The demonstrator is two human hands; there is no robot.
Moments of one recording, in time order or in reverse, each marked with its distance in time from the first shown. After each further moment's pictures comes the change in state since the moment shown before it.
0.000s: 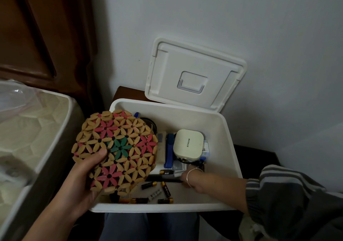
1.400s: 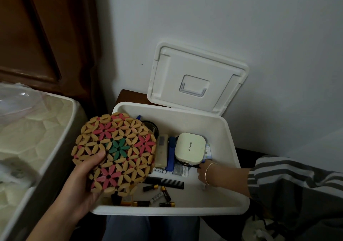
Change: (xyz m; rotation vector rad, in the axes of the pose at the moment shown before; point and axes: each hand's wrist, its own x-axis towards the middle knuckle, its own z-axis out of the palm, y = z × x) left_hand -0.003 0.003 0.001 -0.011 0.009 -0.002; right_hand 0.012 0.061 0.001 -1.133 0.074 -0.219
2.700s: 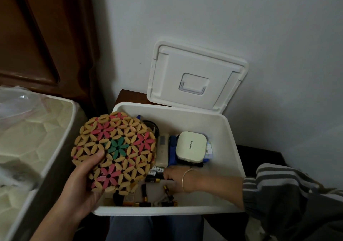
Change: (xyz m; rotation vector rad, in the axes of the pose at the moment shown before) left_hand 0.003 0.001 -0.001 -0.023 -0.010 -0.004; right_hand 0.008 -0.024 -0.084 1.219 0.407 0.057
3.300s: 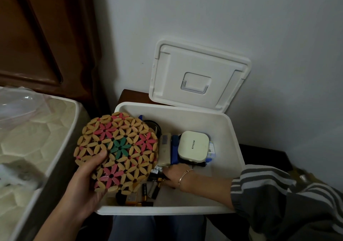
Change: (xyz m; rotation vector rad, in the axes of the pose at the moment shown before) left_hand 0.002 -0.002 -0.004 0.018 0.019 -0.008; right_hand 0.022 -0.002 0.014 -0.289 0.149 0.013
